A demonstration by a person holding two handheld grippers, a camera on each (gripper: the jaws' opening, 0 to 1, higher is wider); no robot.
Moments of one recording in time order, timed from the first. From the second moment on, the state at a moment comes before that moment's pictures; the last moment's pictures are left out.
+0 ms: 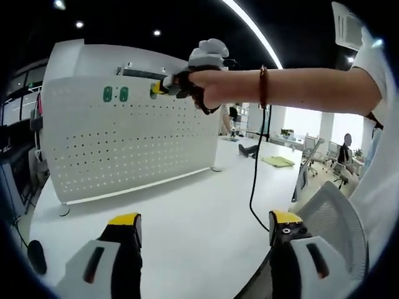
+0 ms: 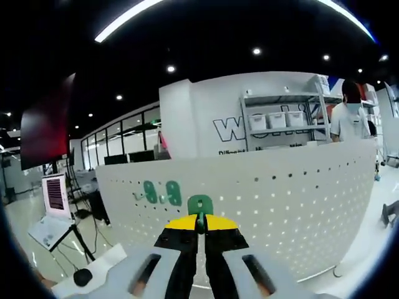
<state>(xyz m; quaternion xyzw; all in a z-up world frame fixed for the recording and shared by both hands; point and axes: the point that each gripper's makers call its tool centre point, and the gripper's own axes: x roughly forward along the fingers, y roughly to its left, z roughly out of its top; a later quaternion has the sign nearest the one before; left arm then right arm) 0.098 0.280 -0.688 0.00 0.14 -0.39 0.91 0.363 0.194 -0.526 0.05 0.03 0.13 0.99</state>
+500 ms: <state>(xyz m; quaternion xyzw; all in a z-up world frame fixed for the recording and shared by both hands) 0.102 0.281 -0.690 0.01 0.15 -0.39 0.91 0.376 0.195 -0.522 0.05 0.03 0.12 0.99</state>
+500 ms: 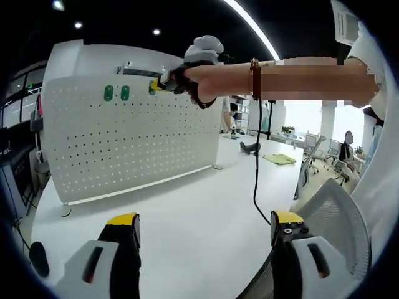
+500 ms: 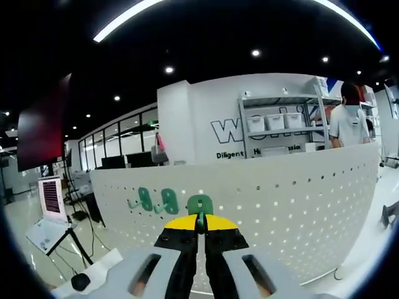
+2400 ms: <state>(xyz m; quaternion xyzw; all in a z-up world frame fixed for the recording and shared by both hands) 0.112 0.300 -0.689 -0.02 0.15 -0.38 0.91 0.421 0.210 -0.528 0.06 0.04 0.09 0.99</state>
